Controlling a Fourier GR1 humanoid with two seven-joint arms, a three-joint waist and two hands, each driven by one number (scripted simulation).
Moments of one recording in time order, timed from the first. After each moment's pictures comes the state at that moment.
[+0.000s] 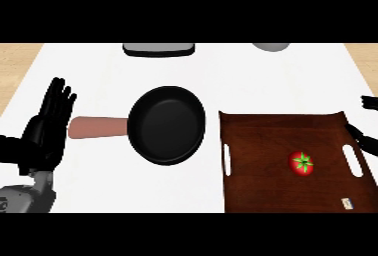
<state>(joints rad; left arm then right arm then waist) -0.13 0.42 -0.15 -1.61 0.34 0.37 0.04 -0.14 -0.61 -0.14 -1.21 -0.16 -0.01 -0.44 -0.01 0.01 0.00</state>
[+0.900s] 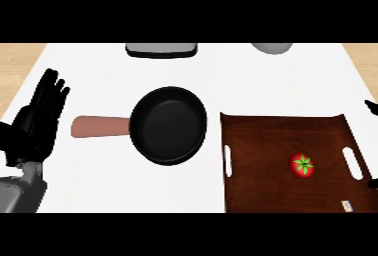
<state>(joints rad) -0.18 0.44 -0.09 -1.61 0.32 0.33 0.14 -0.10 -0.83 -0.01 -1.20 0.06 0.26 -0.49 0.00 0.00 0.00</state>
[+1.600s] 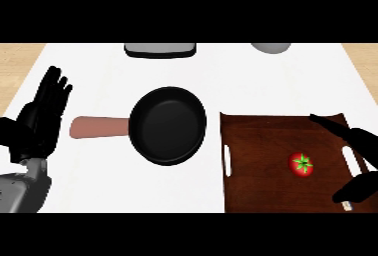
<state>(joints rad) -0.20 0.40 -0.06 -1.61 0.27 0.31 0.18 -0.10 -0.74 0.16 -1.51 0.23 0.38 0.00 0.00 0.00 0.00</state>
